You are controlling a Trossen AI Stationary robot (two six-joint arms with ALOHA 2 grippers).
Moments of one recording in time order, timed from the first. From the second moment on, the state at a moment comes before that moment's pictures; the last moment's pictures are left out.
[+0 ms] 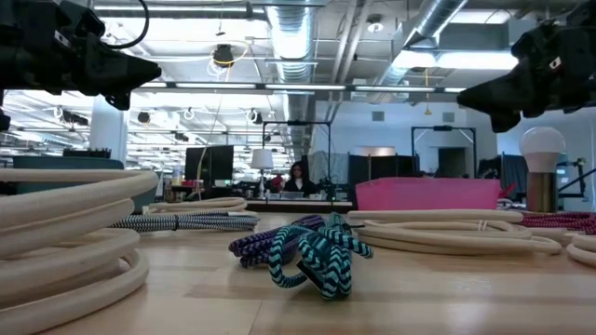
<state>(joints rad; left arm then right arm) 0.10 0.06 0.01 0.13 0.02 0.00 -0.06 0.08 0.00 0.04 0.14 0.09</state>
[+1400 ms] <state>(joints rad) 0.10 0.06 0.01 0.19 0.01 0.04 -0.09 0.08 0.00 0.04 0.13 0.17</state>
